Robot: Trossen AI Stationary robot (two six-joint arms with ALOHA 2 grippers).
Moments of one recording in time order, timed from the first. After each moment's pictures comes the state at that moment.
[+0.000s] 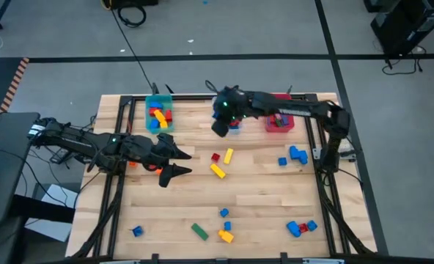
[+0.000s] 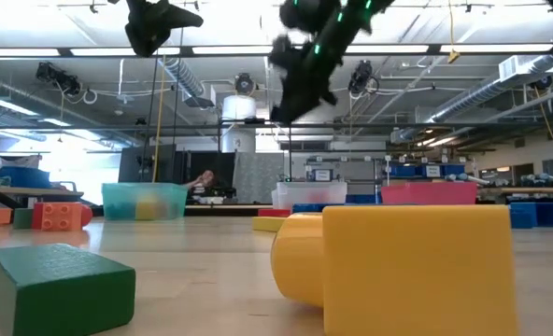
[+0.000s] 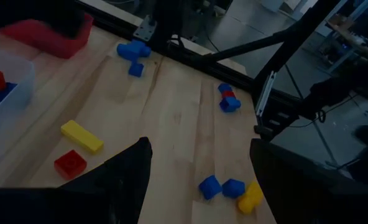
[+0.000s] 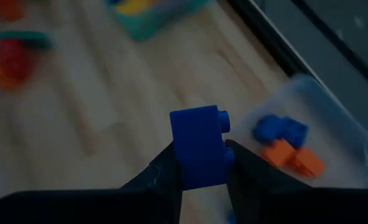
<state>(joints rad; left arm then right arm) -0.21 0.98 0.79 -0.16 -0.13 -0.50 -0.32 1.85 1.61 -0.67 0.10 0.21</state>
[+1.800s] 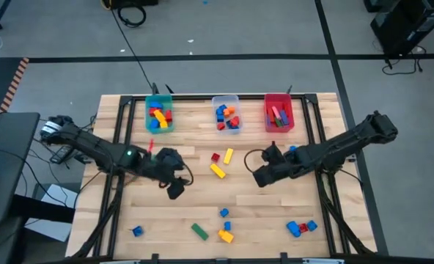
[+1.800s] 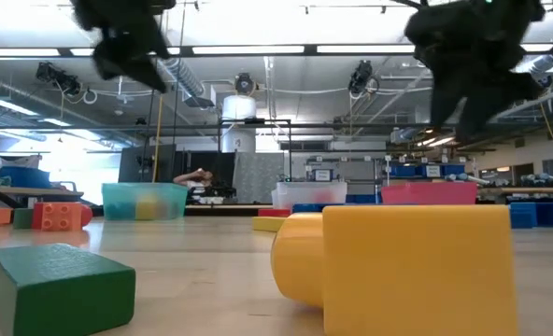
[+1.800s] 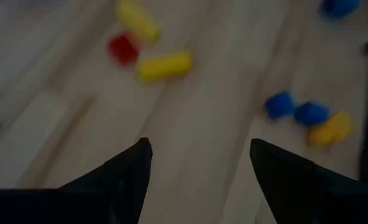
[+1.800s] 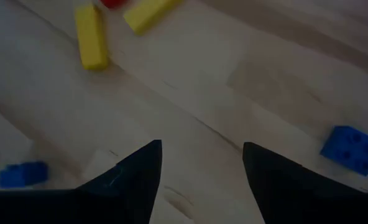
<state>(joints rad) -0.37 1.23 0.97 -0.63 -0.32 -0.77 0.33 1.35 0.94 -0.86 0.32 1.33</state>
